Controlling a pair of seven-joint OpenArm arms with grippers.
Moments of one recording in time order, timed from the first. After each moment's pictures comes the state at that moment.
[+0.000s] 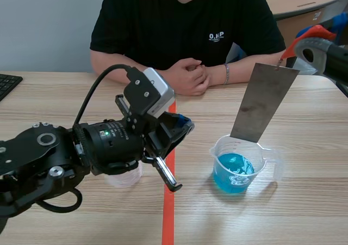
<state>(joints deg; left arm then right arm) -5.3 -26.8 43.3 90.1 -10.6 -14.0 -4.1 -40.1 41.6 28.0 125.9 -0.5 45.4 30.9</state>
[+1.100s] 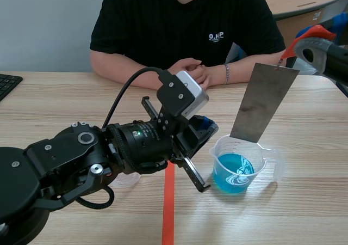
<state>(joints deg) -8.5 -20.1 46.6 85.1 -8.8 -14.0 -3.2 -40.1 41.6 28.0 125.9 -0.5 45.4 30.9</state>
